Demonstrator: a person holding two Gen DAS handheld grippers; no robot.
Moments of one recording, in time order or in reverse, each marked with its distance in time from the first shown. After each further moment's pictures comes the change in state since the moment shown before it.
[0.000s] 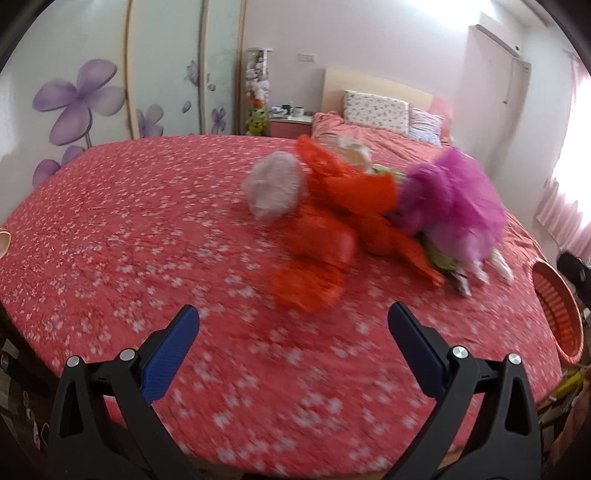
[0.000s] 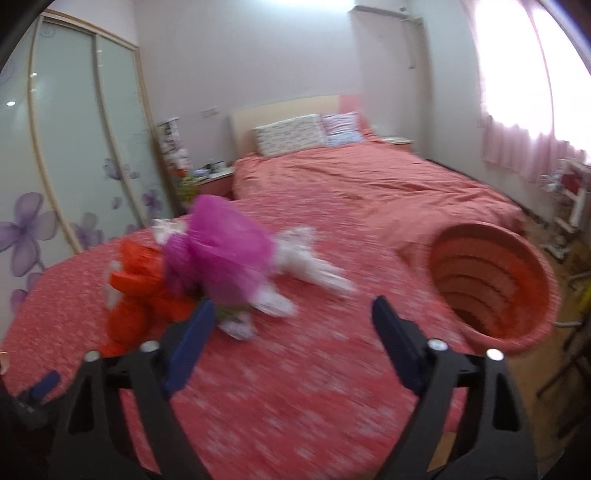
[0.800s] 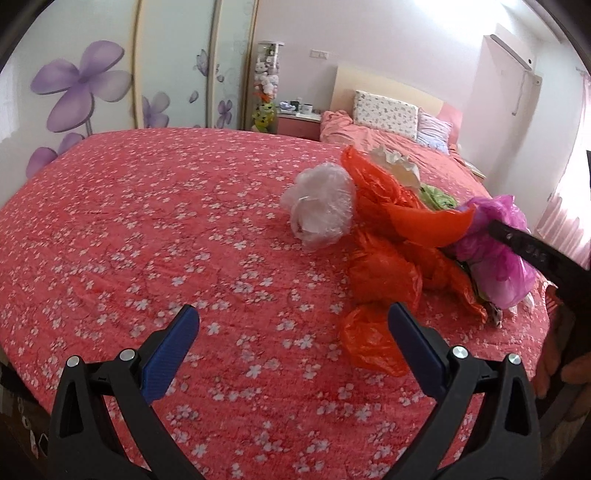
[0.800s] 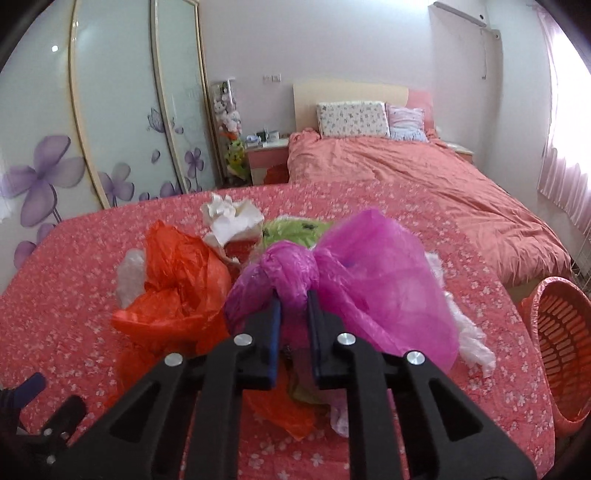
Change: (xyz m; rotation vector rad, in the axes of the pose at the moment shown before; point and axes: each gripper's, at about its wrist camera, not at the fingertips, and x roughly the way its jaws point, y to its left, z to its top) left arm 0.033 0.045 0.028 -0.038 0.022 -0.044; right arm 0.106 0.098 0.023 -0.186 0.074 0.089
